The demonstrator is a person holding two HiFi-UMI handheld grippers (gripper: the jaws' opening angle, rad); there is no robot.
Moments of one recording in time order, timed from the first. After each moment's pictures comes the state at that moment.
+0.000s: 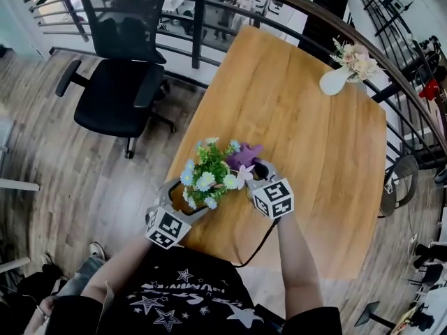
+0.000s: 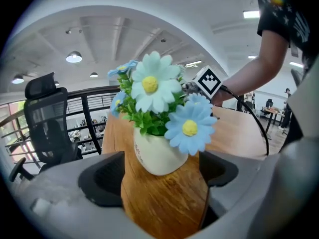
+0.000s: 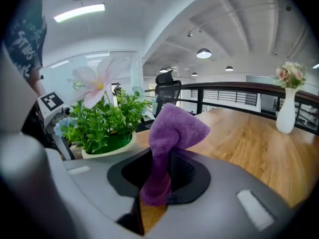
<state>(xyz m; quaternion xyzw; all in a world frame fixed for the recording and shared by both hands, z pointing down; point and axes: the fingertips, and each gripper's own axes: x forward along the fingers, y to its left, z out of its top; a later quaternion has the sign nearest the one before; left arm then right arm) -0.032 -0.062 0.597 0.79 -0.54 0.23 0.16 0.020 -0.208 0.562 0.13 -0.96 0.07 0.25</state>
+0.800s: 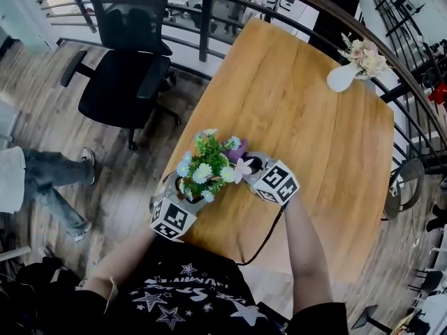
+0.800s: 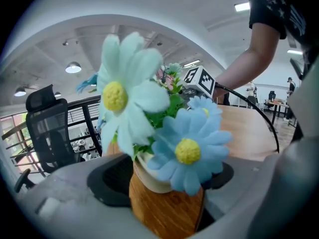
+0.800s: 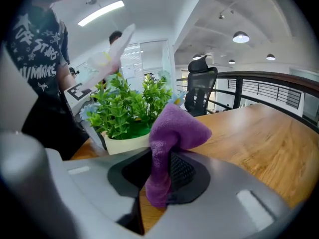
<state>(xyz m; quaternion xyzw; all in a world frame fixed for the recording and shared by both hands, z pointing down) -0.024 -0.084 0.587 0.78 -0.56 0.24 0.11 0.004 -0.172 0.578 -0.08 -0.95 0.04 0.31</state>
